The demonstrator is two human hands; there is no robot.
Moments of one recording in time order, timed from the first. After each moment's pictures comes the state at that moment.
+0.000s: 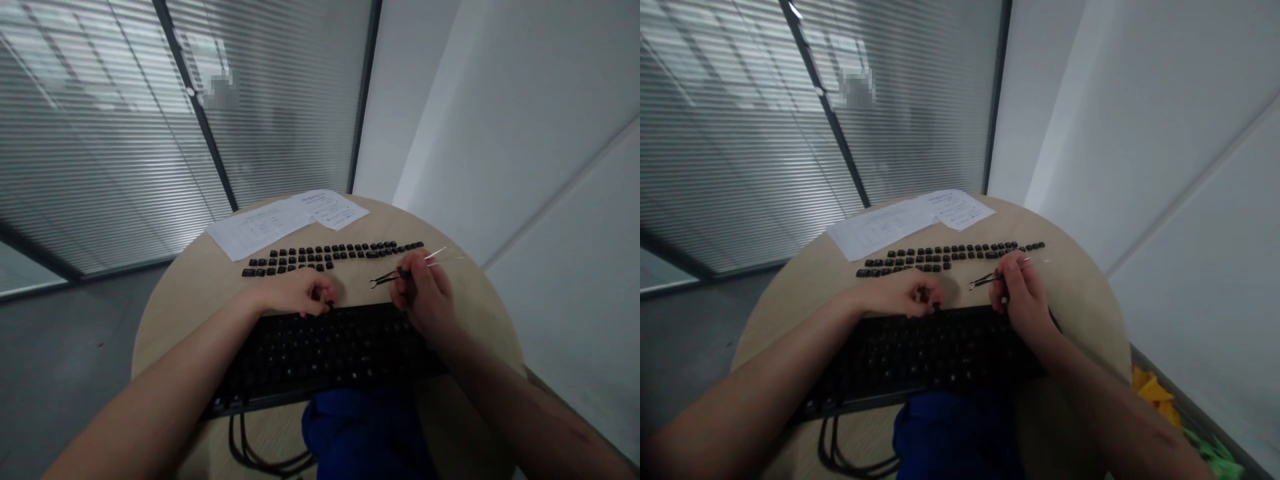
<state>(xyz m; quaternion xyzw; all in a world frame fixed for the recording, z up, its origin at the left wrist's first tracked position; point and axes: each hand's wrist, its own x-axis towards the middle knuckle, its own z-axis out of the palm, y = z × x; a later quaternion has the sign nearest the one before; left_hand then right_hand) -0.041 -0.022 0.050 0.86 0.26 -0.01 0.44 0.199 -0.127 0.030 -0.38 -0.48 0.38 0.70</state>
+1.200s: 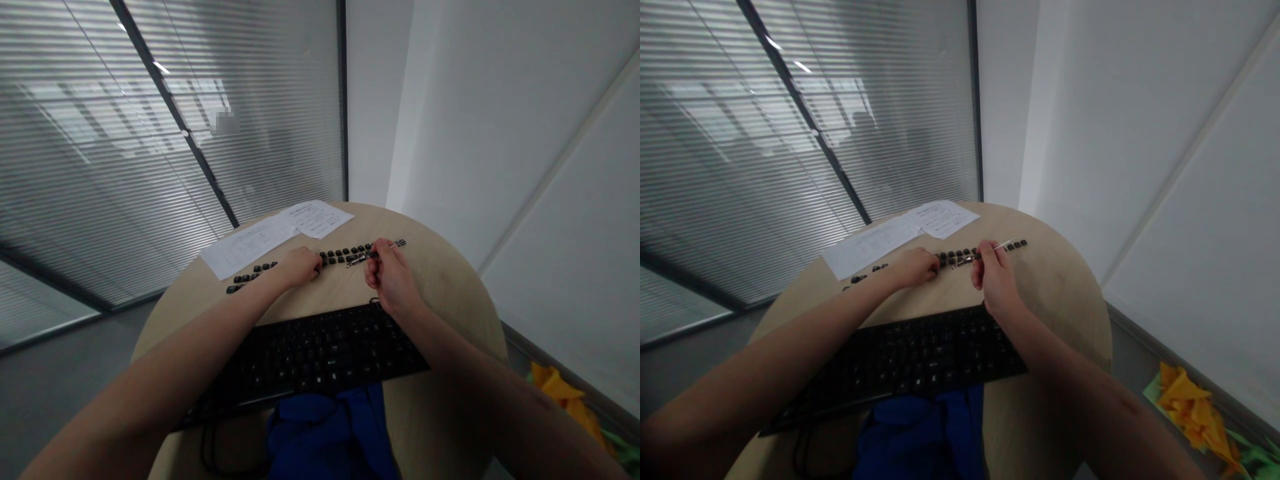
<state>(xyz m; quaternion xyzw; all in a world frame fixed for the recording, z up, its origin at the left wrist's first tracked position) 0.039 0.041 0.044 0.92 0.38 -0.07 -0.06 0.227 -0.085 0.027 -0.35 -0.33 0.47 0.74</state>
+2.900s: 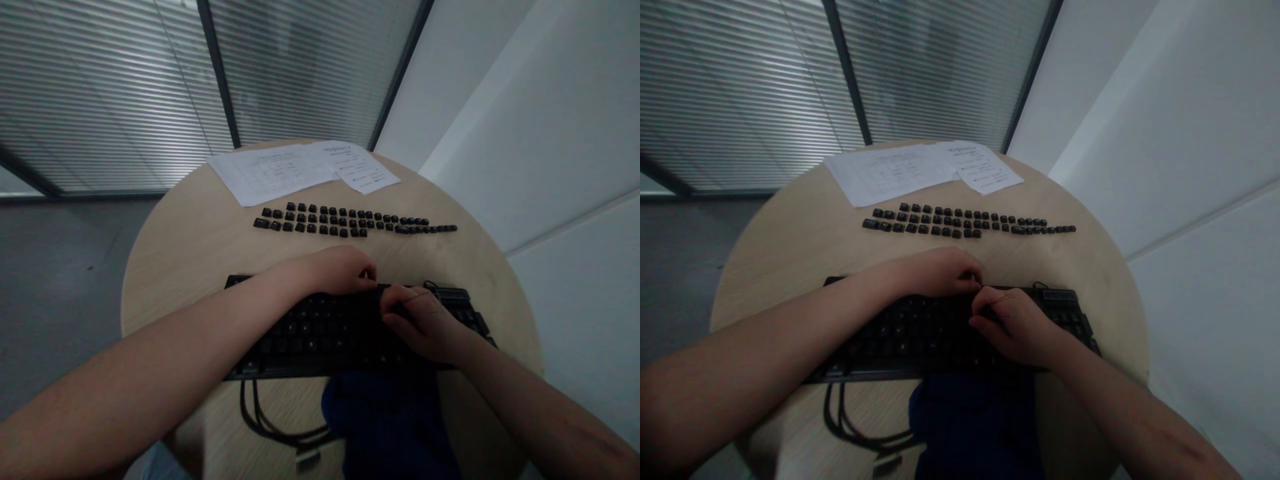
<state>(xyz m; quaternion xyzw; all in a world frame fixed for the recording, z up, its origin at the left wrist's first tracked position) -0.006 -0.030 0.008 0.93 0.23 0.06 0.28 0.185 -0.142 0.014 -0.38 -0.87 0.20 0.25</state>
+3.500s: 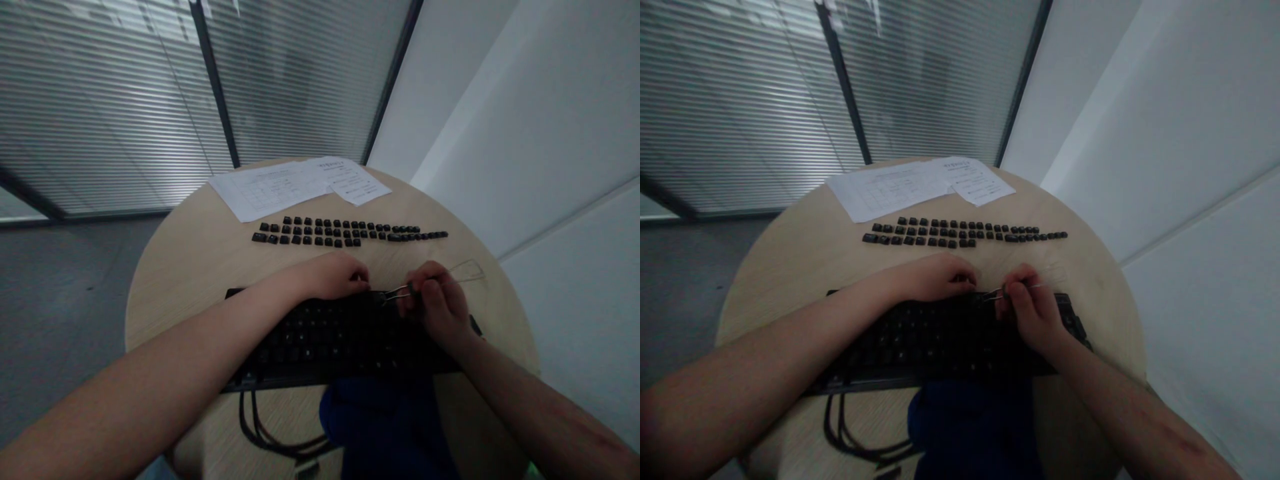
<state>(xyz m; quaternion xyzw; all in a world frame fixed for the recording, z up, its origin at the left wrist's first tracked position) -0.010 -0.027 0.011 0.92 0.25 0.08 0.29 0.192 -0.142 -0.009 -0.42 -0.63 0.36 0.55</state>
